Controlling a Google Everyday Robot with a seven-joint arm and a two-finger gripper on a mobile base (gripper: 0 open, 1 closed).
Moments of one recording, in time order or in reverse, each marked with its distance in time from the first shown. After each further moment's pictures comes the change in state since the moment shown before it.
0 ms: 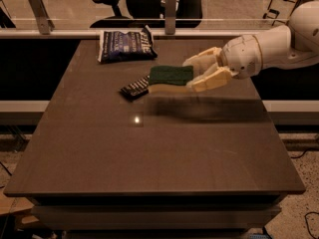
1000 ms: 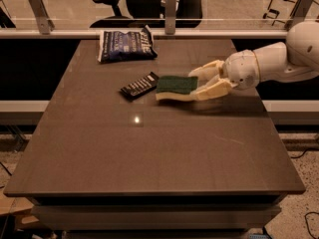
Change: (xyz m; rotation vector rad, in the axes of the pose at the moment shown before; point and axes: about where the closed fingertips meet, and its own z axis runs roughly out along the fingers) arm 0.054 -0.016 0.001 0.058 0.031 0.056
